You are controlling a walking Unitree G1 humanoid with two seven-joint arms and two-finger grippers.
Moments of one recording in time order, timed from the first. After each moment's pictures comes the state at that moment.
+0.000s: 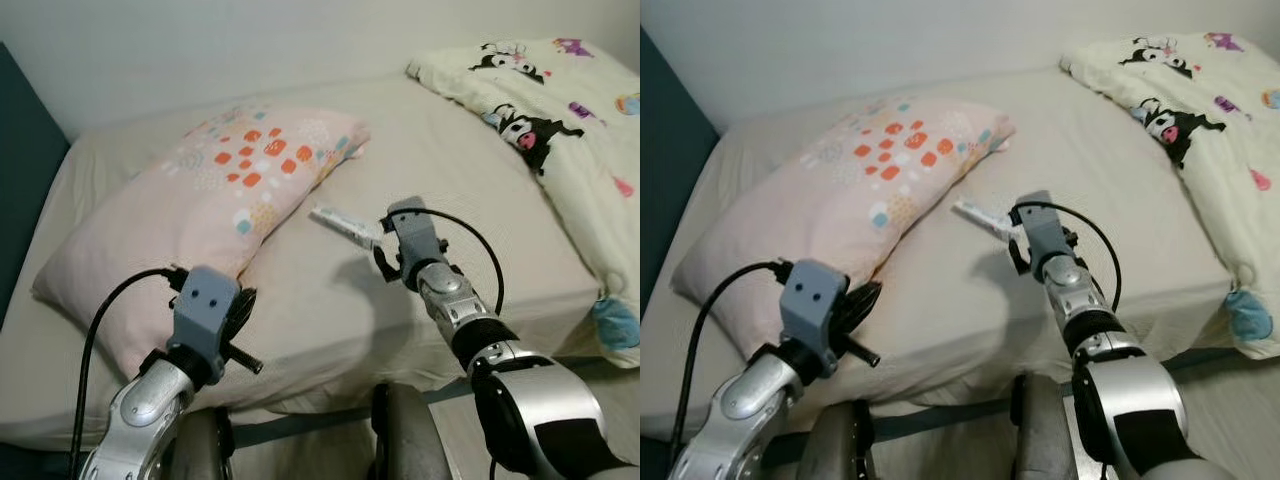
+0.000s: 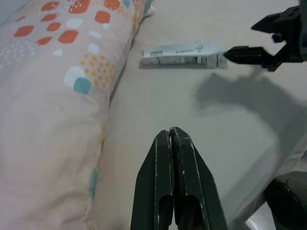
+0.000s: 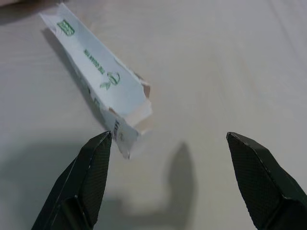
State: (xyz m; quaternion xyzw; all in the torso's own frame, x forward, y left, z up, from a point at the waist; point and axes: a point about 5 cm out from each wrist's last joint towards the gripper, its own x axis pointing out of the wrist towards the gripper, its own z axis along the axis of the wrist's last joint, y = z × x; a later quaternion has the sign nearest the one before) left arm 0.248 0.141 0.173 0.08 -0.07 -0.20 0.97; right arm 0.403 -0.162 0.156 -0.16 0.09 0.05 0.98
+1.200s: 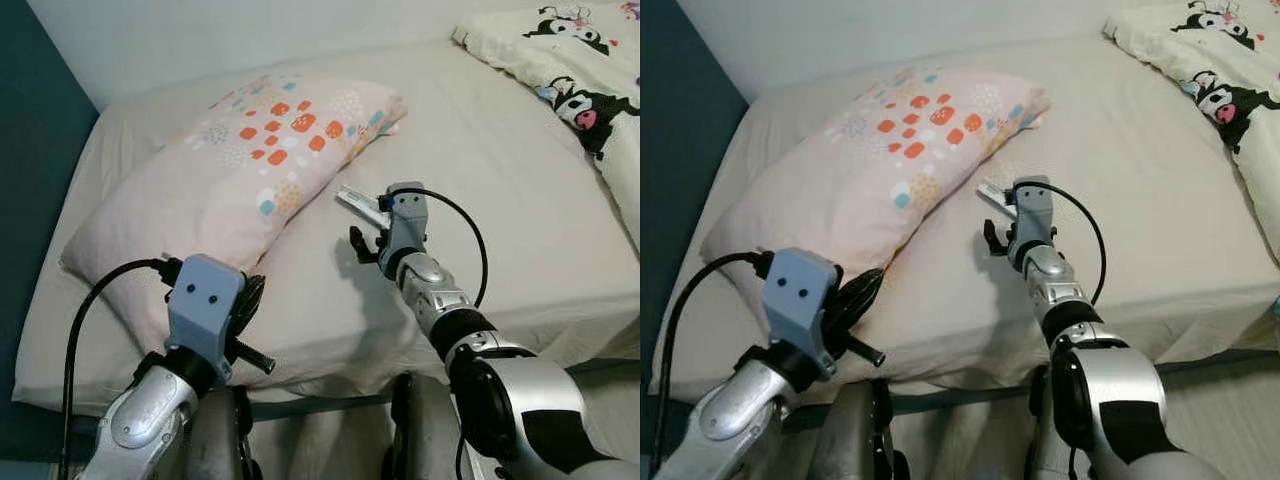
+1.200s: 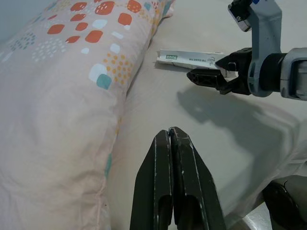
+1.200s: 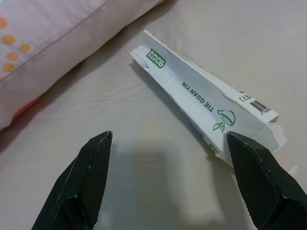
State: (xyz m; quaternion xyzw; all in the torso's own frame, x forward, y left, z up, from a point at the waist) left arm 0.219 0.128 0.205 0.07 -0.09 -0.18 0.98; right arm 0.406 -0.135 0.163 0.01 0.07 0.07 1.00
